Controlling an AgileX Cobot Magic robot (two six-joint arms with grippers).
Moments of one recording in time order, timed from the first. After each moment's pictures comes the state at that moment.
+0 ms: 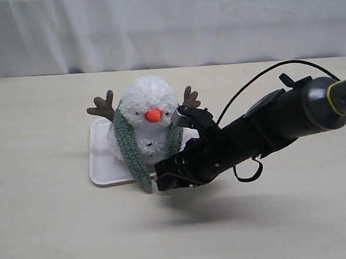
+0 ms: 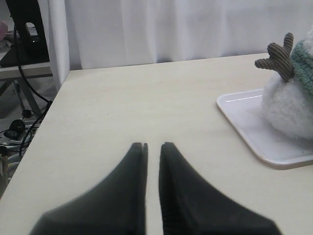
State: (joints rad) left arm -0.05 0.00 0.00 0.01 0.34 0.08; right arm 0.46 1.97 -1.00 1.30 0.59 -1.01
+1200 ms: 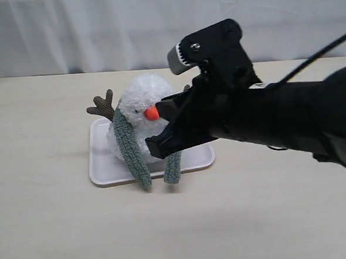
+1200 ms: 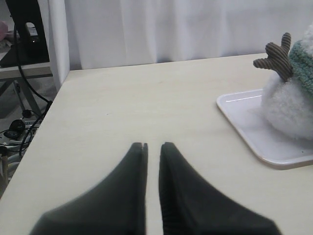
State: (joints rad) left arm -0.05 0.00 0.00 0.01 0.34 0.08; right arm 0.77 1.37 -0.82 1.14 0.00 -1.06
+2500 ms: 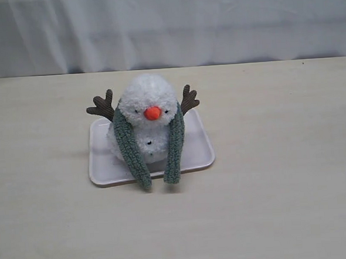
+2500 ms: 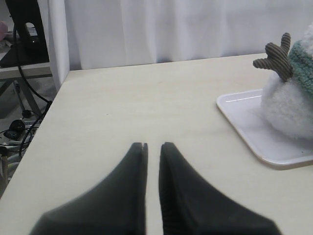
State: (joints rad) left arm -0.05 0.00 0.00 0.01 0.34 0.08; right arm 0.78 0.15 -0.62 1.15 0.23 -1.08
